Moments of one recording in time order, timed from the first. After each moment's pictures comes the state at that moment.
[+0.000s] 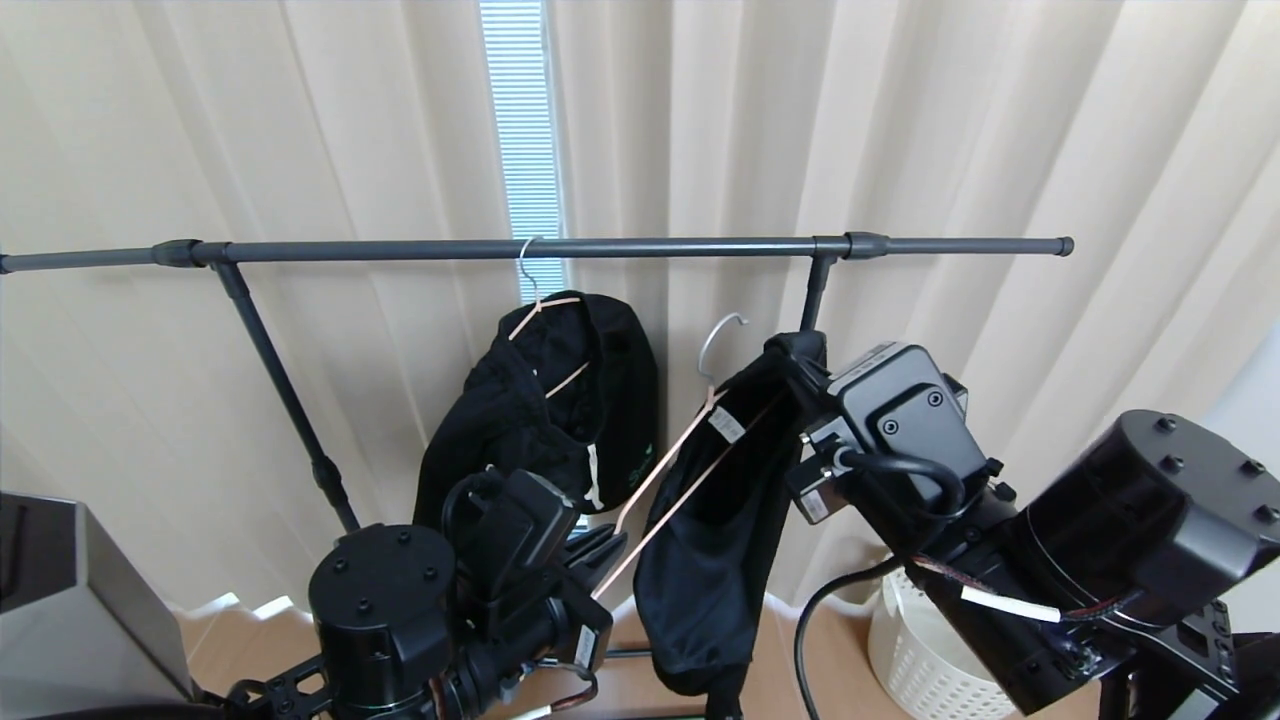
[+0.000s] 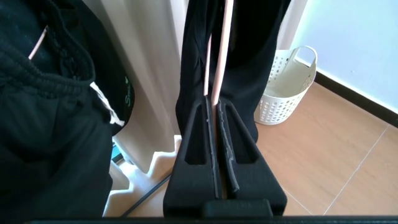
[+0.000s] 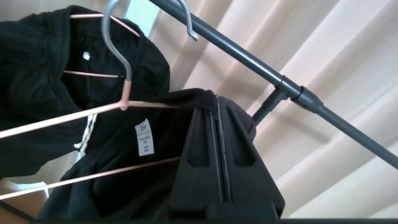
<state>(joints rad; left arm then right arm) -0.77 1.92 -0.33 -1.41 0.11 0.10 0.84 1.78 -0.53 -1.42 -0.47 -0.58</state>
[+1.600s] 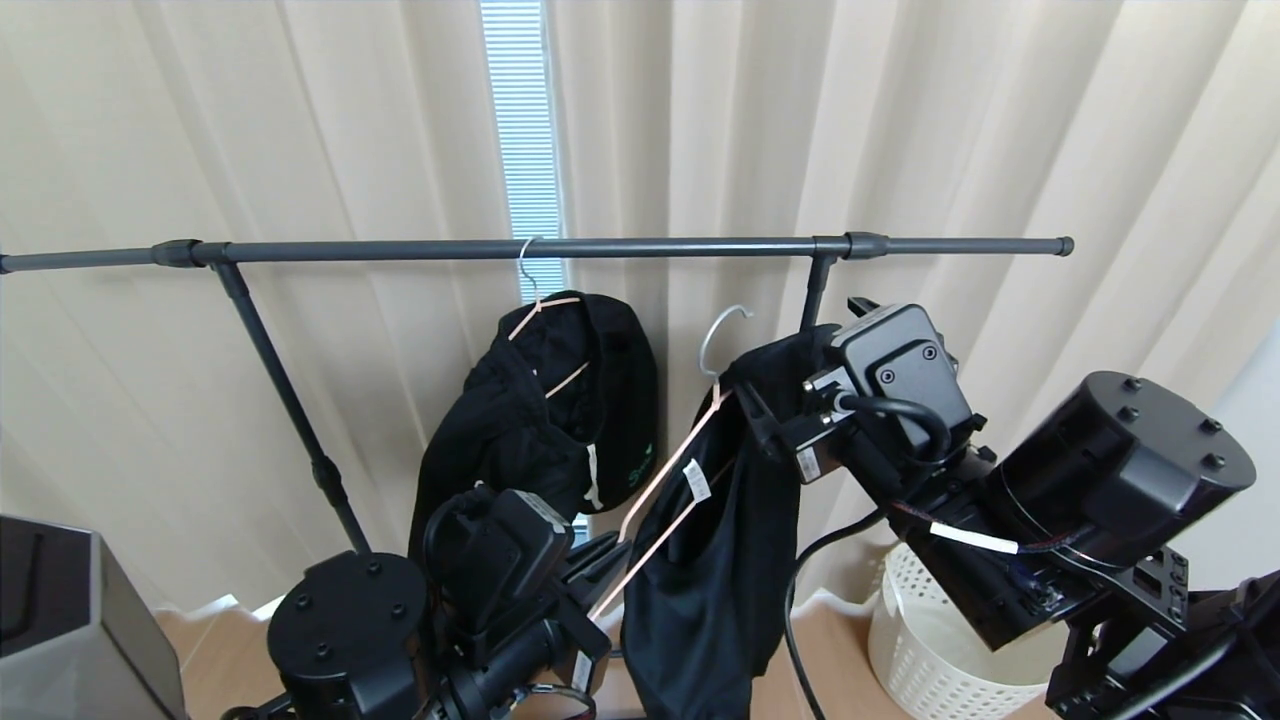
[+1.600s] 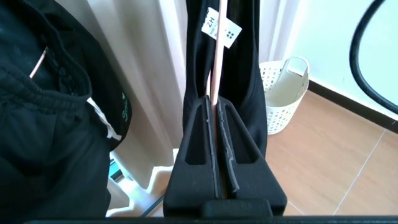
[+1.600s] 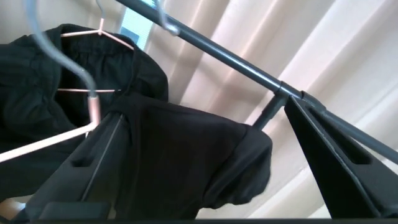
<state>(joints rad) -0.81 1.93 -0.26 -1.54 0.11 0.14 0.77 1.82 -0.61 -1.42 -0.43 -0.53</state>
